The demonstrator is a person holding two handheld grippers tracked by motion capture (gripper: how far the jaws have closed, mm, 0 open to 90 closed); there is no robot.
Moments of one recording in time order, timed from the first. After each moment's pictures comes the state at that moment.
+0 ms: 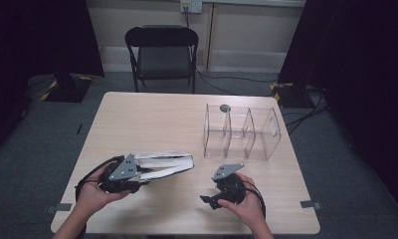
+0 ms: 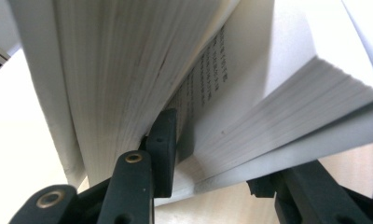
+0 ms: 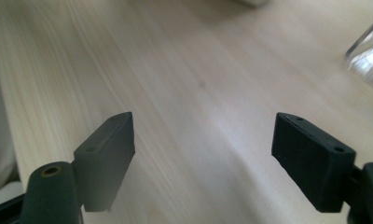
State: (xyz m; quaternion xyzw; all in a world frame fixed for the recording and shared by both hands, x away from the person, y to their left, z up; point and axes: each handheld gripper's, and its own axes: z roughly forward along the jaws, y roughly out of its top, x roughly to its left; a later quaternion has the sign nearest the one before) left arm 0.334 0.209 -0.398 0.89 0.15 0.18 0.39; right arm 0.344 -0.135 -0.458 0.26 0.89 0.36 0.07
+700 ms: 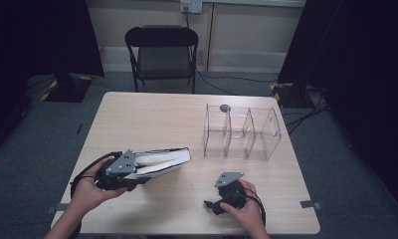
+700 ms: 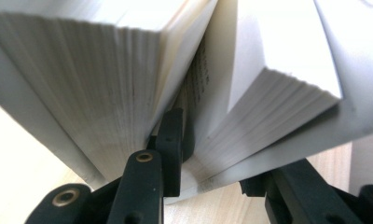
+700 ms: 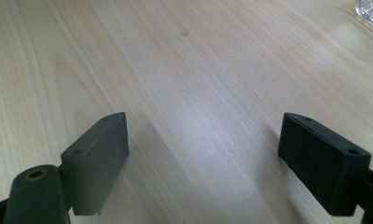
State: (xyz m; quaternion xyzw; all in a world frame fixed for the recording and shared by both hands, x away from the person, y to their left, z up) left arm 0.334 0.211 -0.377 0.90 0.16 0.14 0.37; right arm 0.342 -0.144 -0.491 0.26 0.90 0.34 0.10
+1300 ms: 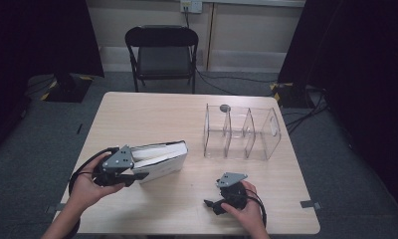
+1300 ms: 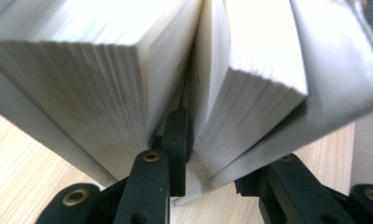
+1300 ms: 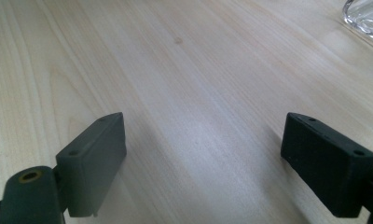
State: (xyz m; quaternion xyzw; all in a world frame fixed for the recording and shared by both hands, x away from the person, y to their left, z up) left arm 0.341 0.218 -0.372 0.90 0.17 0.13 0.38; right arm 0.342 -0.149 -0.498 0.26 0.88 0.37 0.11
